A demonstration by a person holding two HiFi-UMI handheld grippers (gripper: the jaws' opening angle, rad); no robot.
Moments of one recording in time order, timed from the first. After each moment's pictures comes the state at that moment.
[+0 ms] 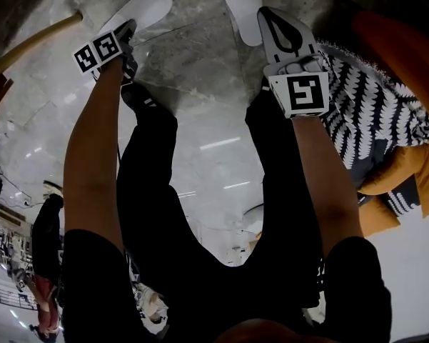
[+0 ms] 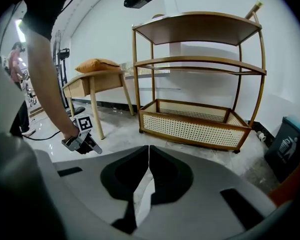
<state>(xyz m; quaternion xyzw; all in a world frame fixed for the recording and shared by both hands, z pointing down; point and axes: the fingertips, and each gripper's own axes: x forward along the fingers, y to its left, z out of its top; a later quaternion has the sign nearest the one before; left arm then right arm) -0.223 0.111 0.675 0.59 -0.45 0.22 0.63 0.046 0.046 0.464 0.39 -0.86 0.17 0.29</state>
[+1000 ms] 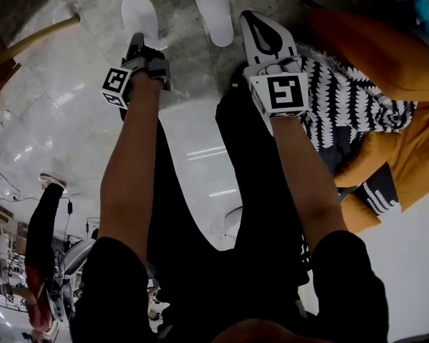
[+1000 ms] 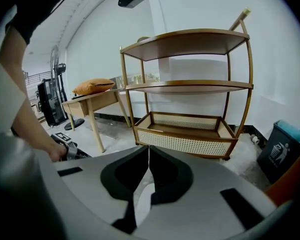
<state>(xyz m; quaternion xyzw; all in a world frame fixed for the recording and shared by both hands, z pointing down) -0.147 0.133 0.553 0.29 -0.64 -0.26 0.66 0.093 0.026 0.376 0.40 -0.86 0.18 0.25</state>
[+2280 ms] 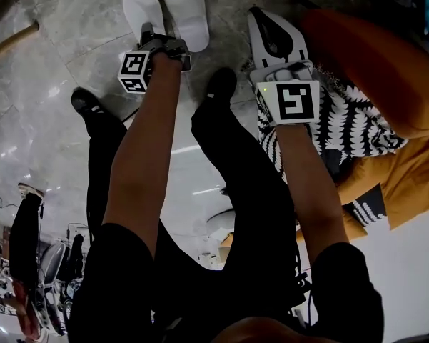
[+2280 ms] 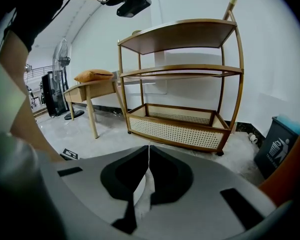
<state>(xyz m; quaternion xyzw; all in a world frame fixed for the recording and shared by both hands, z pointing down) -0.036 0.142 0.688 0.19 -0.70 -0.29 0.62 0.169 0.020 0.447 0.38 -0.87 0.15 0.27</state>
